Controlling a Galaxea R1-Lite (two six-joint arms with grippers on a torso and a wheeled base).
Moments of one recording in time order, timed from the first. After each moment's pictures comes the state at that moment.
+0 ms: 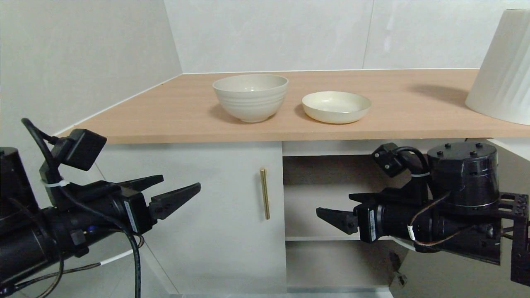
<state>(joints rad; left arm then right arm) -0.29 1.30 -0.50 -0.59 -0.23 -0.15 0.69 1.60 -0.71 -0.53 0.06 0.20</state>
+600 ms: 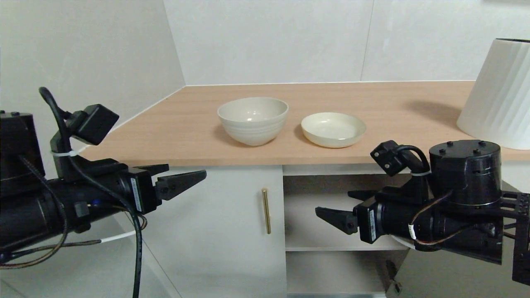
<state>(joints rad) -0.29 1.34 -0.71 -0.34 -0.24 -0.15 0.69 1.60 -0.72 -0.54 0.06 0.18</state>
